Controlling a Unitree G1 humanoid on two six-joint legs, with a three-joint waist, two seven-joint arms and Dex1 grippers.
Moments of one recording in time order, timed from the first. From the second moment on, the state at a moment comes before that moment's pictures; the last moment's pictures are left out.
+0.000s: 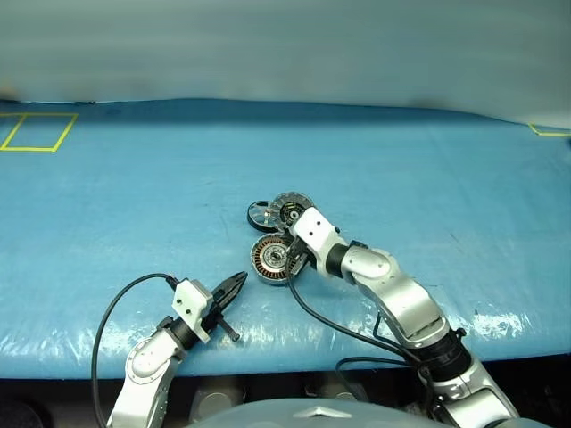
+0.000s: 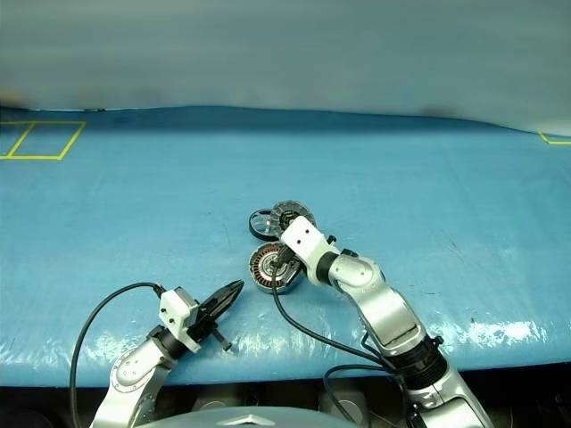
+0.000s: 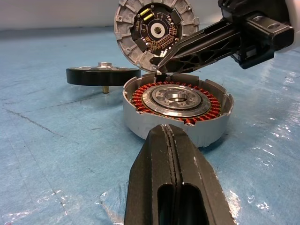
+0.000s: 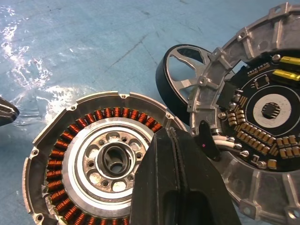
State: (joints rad) left arm 0.34 0.28 -0.12 -0.12 -0.22 -0.27 -0.66; right arm -0.27 -0.35 0.40 -0.37 0.07 0.74 0.49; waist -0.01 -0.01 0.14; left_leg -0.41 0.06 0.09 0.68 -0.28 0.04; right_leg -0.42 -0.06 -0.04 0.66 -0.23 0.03
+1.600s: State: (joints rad) left arm 0.23 0.32 -0.01 -0.18 -0.30 -0.05 -0.56; right arm -0.01 -0.41 0.32 -0.64 0.21 0.75 0.54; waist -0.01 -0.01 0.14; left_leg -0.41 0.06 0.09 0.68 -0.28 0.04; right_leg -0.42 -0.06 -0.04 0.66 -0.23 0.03
